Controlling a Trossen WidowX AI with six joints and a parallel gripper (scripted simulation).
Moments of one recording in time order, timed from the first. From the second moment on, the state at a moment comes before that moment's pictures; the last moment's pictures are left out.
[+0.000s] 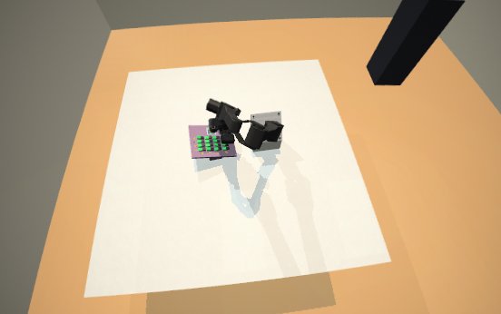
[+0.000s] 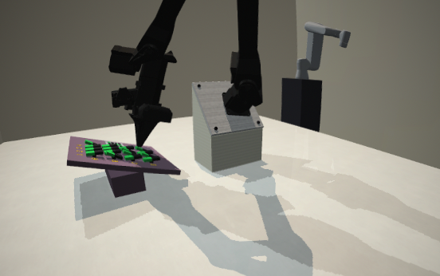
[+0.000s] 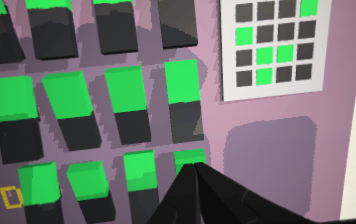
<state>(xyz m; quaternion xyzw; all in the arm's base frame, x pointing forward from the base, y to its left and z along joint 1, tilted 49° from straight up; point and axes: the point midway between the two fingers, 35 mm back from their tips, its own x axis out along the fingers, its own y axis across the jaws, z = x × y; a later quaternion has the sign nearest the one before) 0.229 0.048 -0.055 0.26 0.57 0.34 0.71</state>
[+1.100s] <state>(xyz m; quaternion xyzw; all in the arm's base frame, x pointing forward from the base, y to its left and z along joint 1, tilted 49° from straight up) 0.230 0.051 -0.058 0.26 0.56 0.34 0.71</state>
